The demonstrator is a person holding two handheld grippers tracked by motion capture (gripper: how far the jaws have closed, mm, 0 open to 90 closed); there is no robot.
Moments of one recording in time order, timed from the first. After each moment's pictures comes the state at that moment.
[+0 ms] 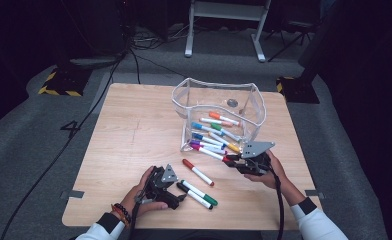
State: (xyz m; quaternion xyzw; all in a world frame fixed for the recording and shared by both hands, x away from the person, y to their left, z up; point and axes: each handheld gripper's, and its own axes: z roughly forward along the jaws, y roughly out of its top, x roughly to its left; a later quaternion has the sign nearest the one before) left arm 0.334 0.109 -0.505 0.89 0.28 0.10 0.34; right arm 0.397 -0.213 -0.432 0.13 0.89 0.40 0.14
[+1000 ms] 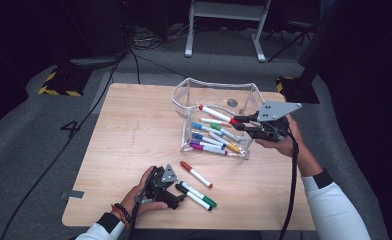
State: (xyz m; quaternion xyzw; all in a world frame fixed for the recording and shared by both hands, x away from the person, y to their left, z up) left arm 0.334 0.109 -0.505 0.89 0.28 0.10 0.34; right arm 0.418 -0.214 -0.297 0.08 0.86 0.45 0.22
